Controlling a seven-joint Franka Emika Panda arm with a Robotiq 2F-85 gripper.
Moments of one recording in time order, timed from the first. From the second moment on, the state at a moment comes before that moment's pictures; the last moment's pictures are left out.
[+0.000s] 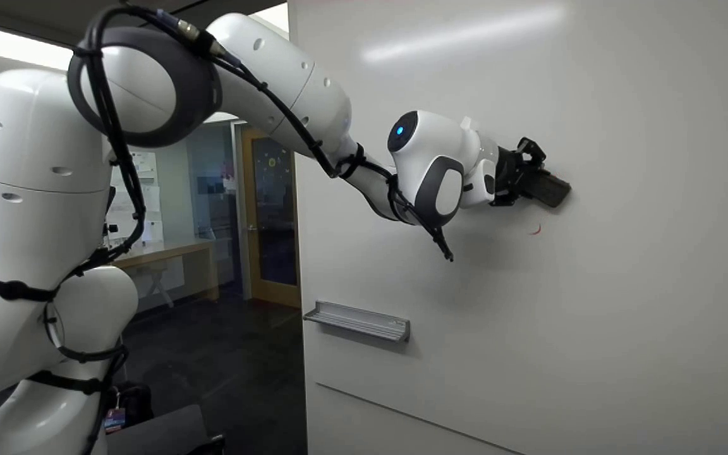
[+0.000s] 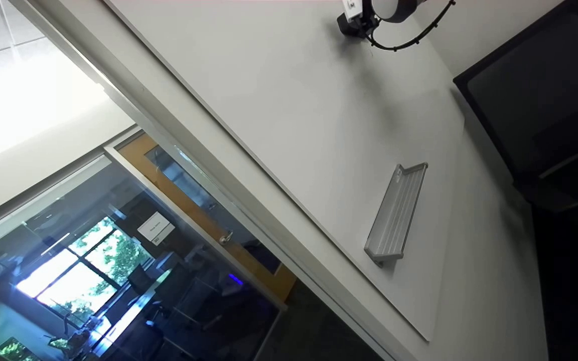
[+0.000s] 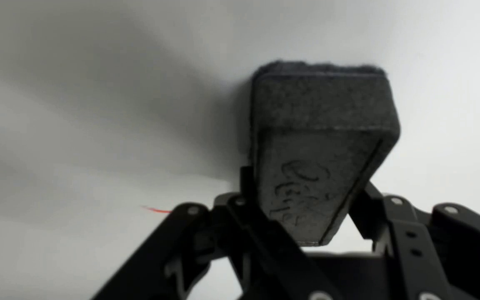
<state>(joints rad) 2.31 -0.36 -2.52 -1.84 -0.22 3.45 1.98</state>
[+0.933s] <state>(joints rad) 2.43 -0.45 -2.61 -1.71 0.06 3.45 1.71</state>
